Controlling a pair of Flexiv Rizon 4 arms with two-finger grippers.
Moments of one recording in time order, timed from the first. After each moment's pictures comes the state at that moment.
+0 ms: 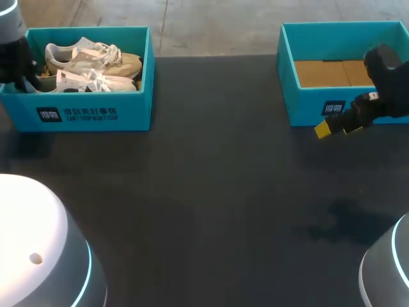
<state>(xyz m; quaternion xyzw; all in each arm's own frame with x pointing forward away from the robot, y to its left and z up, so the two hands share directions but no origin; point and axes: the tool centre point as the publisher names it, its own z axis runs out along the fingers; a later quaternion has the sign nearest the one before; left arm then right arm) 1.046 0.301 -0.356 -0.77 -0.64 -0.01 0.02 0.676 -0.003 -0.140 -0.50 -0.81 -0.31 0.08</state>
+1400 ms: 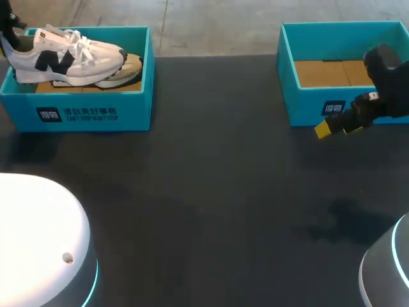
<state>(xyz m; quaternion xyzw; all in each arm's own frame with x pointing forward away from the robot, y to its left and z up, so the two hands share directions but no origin) 1.041 0.303 -0.215 -0.77 -0.63 -0.04 0.02 0.676 -0.003 -0.140 -0.50 -0.81 -0.31 0.08</state>
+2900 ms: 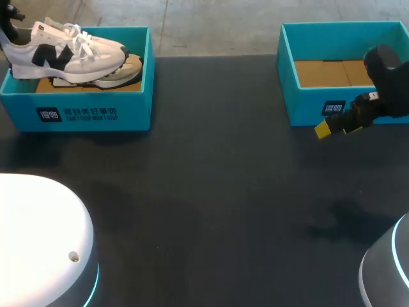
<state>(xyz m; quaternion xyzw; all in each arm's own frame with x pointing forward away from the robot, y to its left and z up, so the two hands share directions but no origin) 1.015 0.283 -0.181 -0.79 -0.61 -0.02 0.04 0.675 -0.003 -0.140 -0.50 -0.81 -0.31 0.08</state>
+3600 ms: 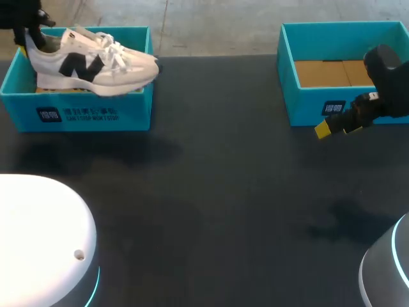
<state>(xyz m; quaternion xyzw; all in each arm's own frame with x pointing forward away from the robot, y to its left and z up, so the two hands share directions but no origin) 0.949 0.195 -0.162 -0.81 -0.58 -0.01 0.07 0.676 -0.003 -0.140 -0.50 -0.81 -0.31 0.08</state>
